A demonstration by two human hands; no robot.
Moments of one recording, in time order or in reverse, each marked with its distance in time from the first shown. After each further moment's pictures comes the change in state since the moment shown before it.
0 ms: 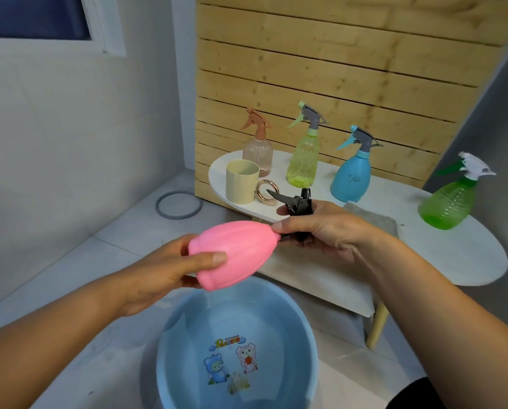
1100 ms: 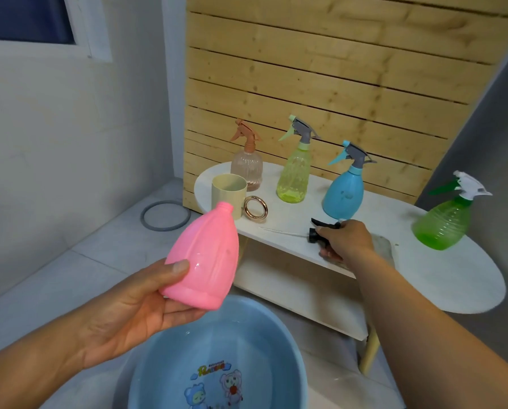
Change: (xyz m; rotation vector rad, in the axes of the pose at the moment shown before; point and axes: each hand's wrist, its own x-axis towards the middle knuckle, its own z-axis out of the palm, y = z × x) left_hand 0.006 -0.006 -0.002 -0.530 -0.060 -0.116; right_hand 0.096 0.056 -0.101 -0.147 0.685 0.140
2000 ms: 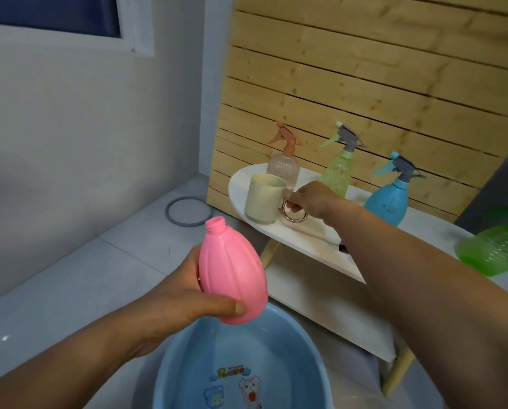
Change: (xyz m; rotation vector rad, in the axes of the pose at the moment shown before) left_hand 0.006 0.002 -0.013 0.586 0.219 0.202; right_hand -0.024 -0.120 0.106 -0.469 -0.369 -0.416
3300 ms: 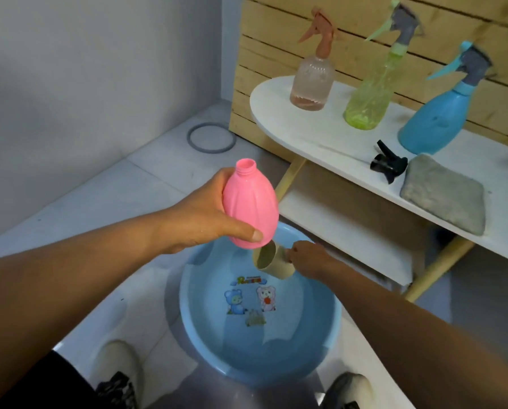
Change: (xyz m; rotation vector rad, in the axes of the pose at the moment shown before) left_hand 0.011 -0.038 0.012 0.275 0.009 -0.006; right_hand -0.107 0.175 0.180 -0.428 -0.447 0.053
